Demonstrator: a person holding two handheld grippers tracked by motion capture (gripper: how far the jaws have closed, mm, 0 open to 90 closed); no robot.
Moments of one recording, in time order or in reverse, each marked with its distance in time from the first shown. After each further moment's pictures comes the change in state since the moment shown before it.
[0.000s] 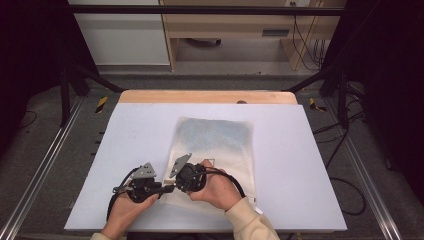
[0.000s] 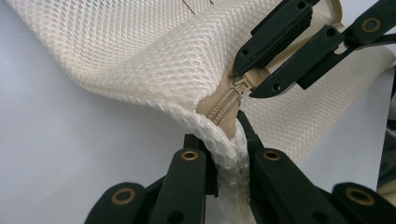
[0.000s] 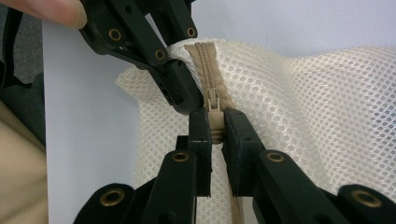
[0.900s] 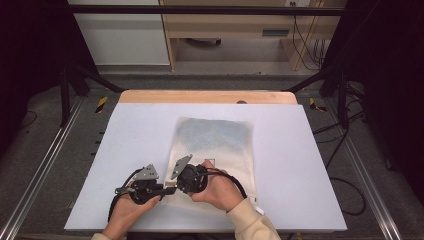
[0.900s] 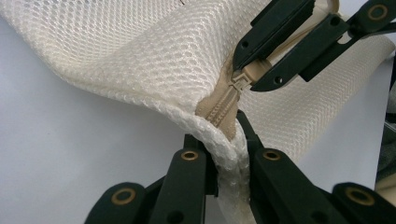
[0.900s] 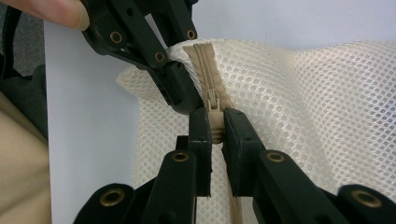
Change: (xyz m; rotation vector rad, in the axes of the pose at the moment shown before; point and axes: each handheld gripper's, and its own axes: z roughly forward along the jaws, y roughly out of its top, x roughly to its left) left arm -0.004 -0.001 0.004 0.014 -0.014 0.009; right arm 0.002 -0.003 -0.003 0.015 -0.002 -0.017
